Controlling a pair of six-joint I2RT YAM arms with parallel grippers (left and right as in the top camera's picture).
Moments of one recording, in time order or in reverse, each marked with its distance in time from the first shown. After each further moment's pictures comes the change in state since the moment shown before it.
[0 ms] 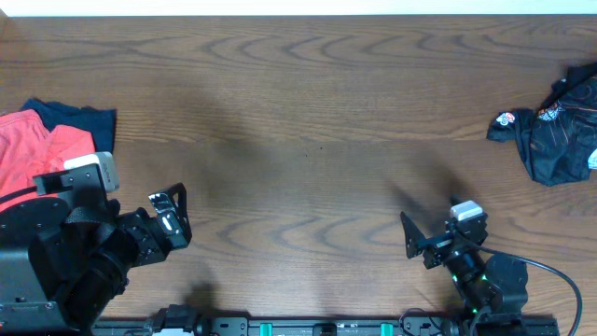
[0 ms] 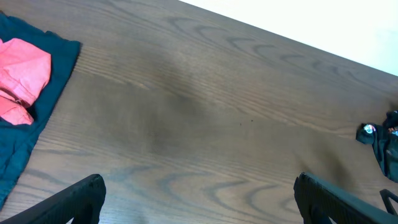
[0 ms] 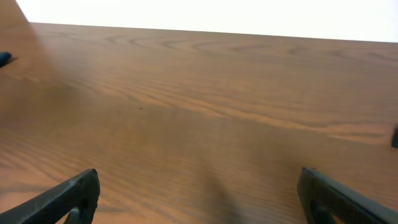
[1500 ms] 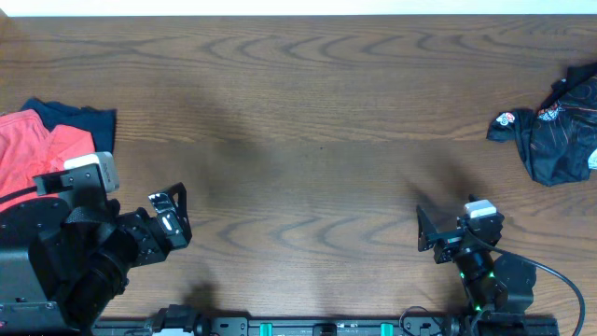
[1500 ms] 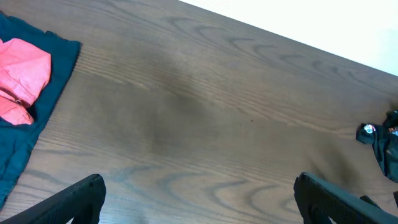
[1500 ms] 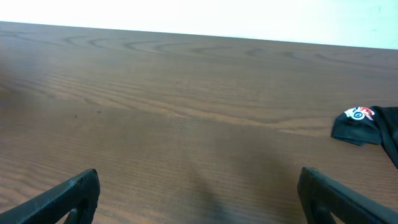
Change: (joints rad) left arm 0.000 0.000 0.000 0.000 0.000 0.000; right arm -0.132 0.000 0.000 0.000 0.011 -0.061
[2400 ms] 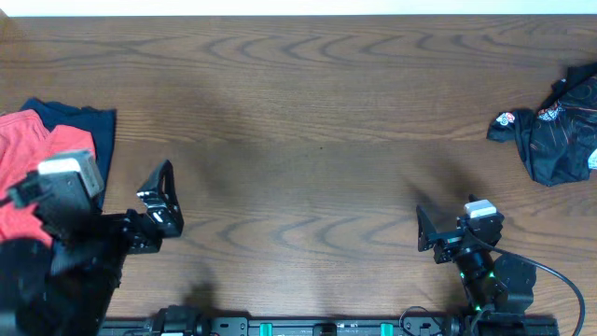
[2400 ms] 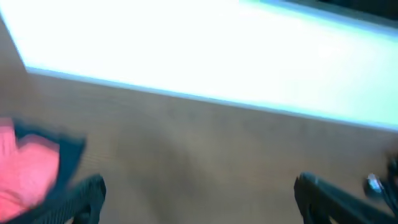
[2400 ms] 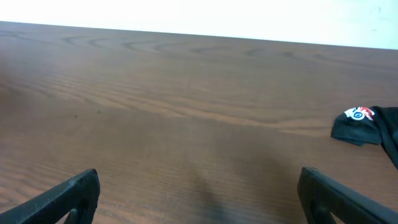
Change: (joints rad) left arm 0.000 -0.166 -0.189 0.430 -0.037 0.102; right arm 0.000 0.000 0.000 0.000 0.000 0.000
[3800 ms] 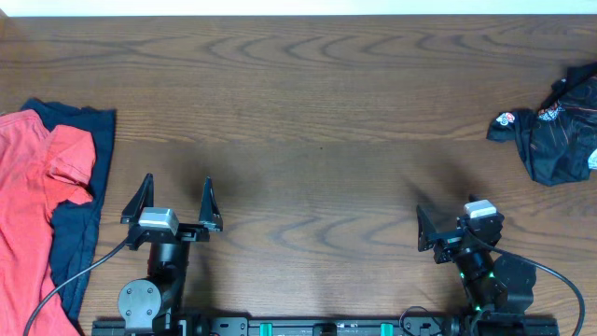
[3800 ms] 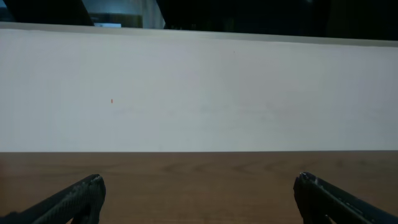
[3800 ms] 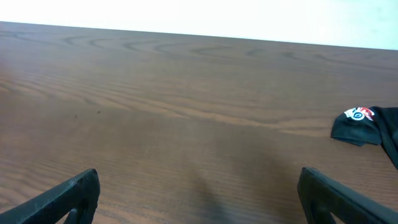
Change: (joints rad) left arm 0.000 -0.682 -1.319 1.097 0.024 0.115; right arm 0.000 -0.003 -0.001 0.000 0.000 -0.001
